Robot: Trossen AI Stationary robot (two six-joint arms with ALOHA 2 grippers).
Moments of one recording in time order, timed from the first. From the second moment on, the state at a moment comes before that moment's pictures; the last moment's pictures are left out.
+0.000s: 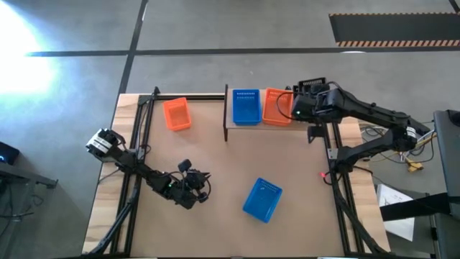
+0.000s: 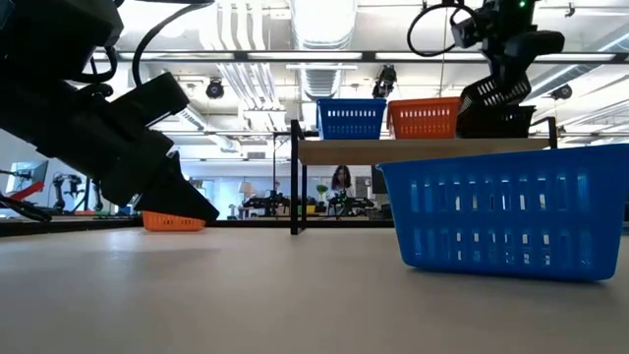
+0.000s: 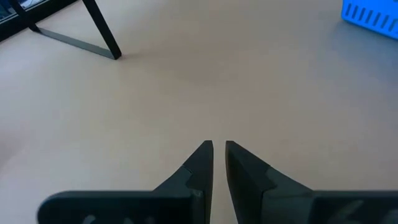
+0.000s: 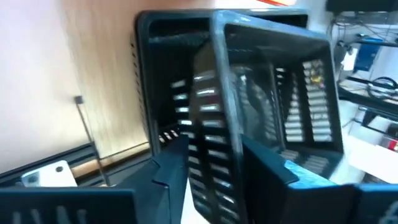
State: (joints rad) left arm -0.53 1.68 0.57 0.23 -0.89 -0.69; right arm -0.32 1.29 1.38 -1.56 0.58 -0.29
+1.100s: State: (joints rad) left arm -0.53 1.68 0.57 0.23 -0.89 -0.69; right arm -0.32 1.20 1.38 -1.48 0.52 -0.01
